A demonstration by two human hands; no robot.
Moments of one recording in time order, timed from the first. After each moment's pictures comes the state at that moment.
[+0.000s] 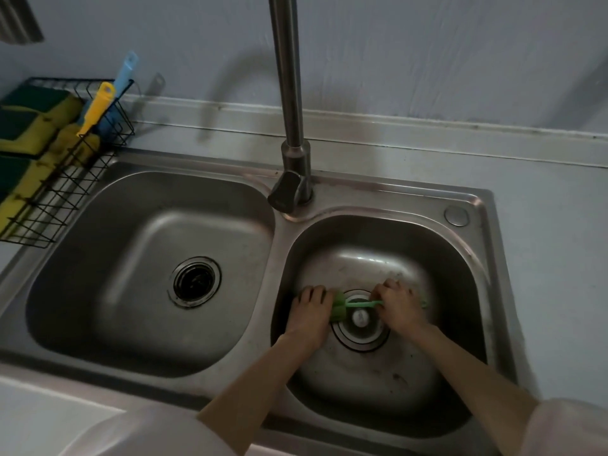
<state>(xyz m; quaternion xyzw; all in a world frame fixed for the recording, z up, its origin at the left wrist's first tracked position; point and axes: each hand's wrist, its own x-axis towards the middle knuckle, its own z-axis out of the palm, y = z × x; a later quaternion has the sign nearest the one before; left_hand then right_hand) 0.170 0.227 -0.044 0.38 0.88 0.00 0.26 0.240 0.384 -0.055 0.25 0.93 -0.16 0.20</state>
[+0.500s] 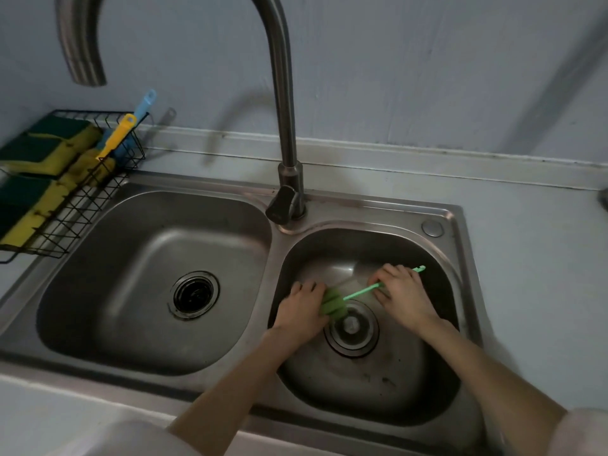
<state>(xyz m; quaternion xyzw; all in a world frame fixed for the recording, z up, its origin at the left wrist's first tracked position) 0.167 0.223 0.013 0.36 0.89 0.12 0.24 0.254 0.396 0.006 0.16 0.97 -0.17 0.04</state>
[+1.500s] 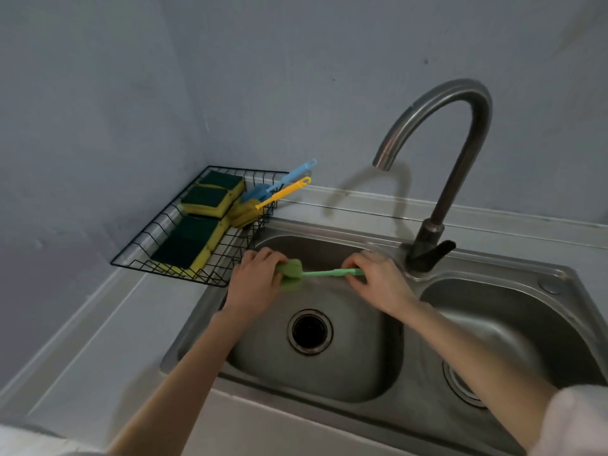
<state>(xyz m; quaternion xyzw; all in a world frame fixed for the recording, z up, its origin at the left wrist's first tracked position) 0.005 -0.047 0.140 0.29 0.94 0.18 0.02 0.091 0.154 0.127 0.06 0.97 -0.20 -0.08</state>
